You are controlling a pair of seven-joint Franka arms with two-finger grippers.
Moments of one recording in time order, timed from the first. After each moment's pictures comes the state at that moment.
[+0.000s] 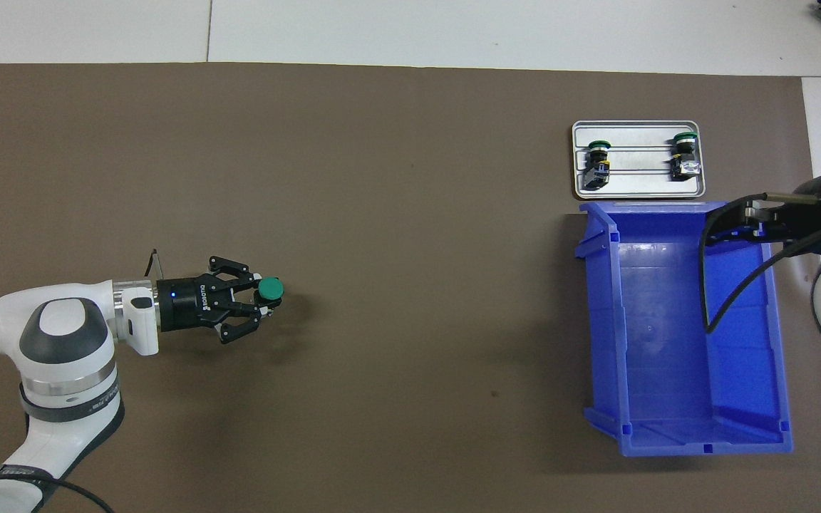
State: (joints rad) left arm -0.13 0.11 0.06 -2.40 -1.42 2.05 2.19; right arm 0.02 -0.02 0.00 -1.68 -0.03 1.64 0.19
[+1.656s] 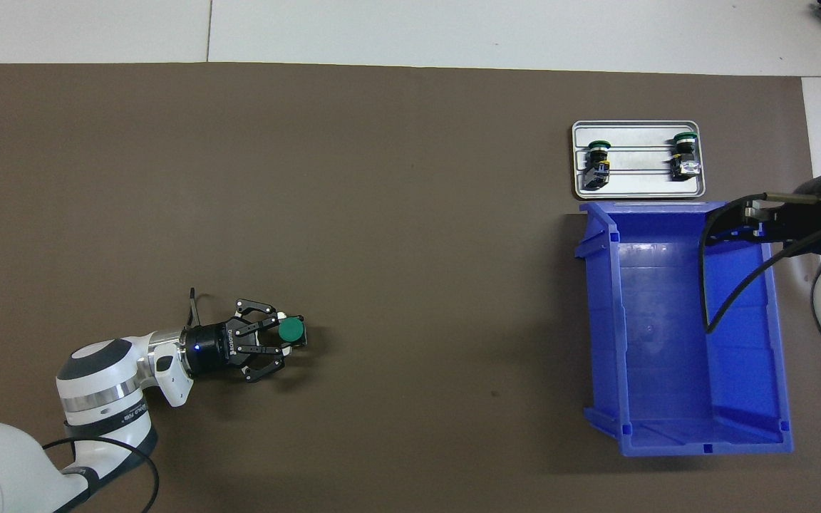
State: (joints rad) left arm -0.06 0.32 0.07 -2.51 -1.71 1.59 2.74; right arm 0.02 -0.02 0.00 -1.68 -0.03 1.64 0.19
